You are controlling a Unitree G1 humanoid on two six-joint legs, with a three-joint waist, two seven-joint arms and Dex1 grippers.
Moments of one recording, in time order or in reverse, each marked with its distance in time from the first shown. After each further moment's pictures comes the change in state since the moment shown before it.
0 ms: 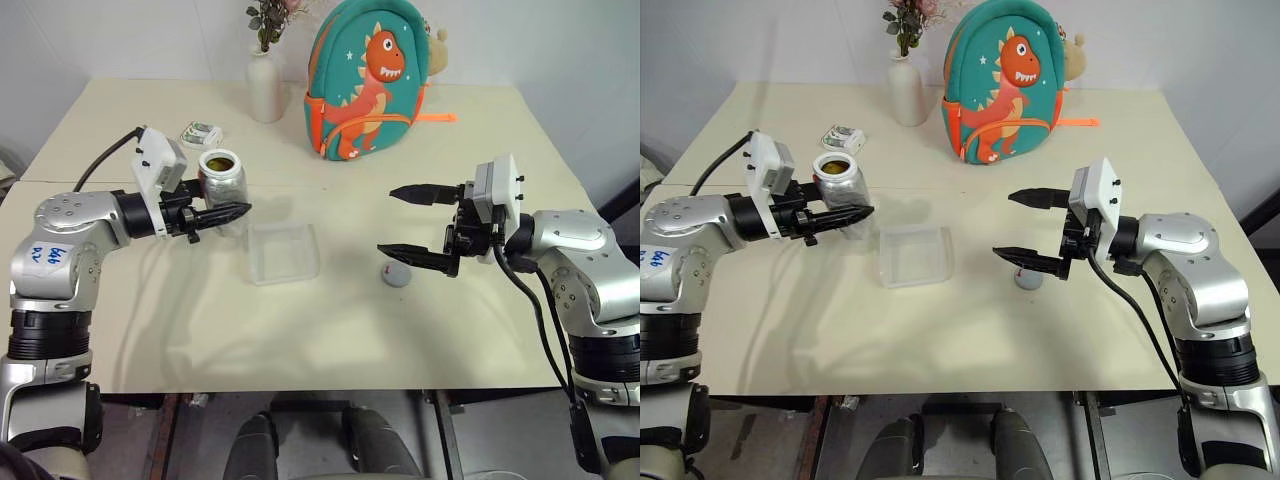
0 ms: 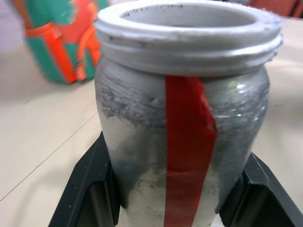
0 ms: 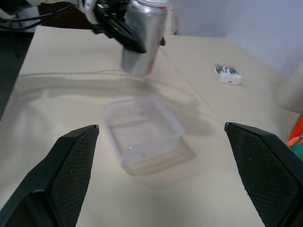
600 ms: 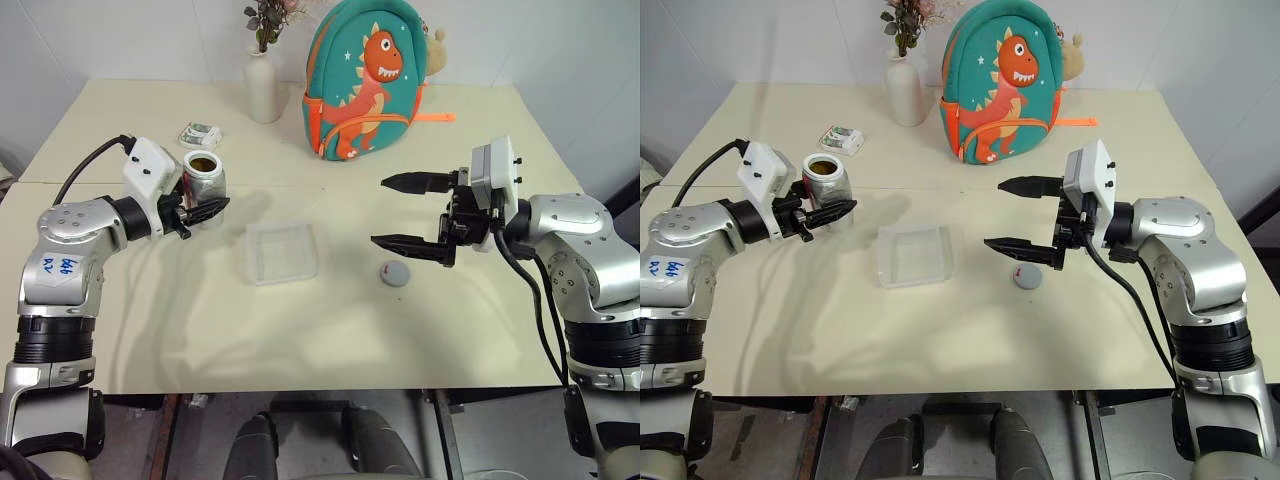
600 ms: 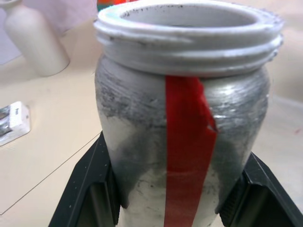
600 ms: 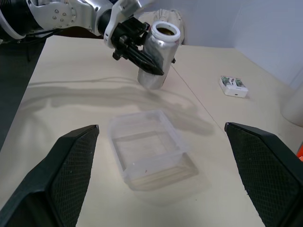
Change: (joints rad) left arm 0.034 -0.022 -0.063 0.046 0.177 -0.153 0.103; right arm -0.044 0.026 0.019 0.010 0.018 0.018 0.005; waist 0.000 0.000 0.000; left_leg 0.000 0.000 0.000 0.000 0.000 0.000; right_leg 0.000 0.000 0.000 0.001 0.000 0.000
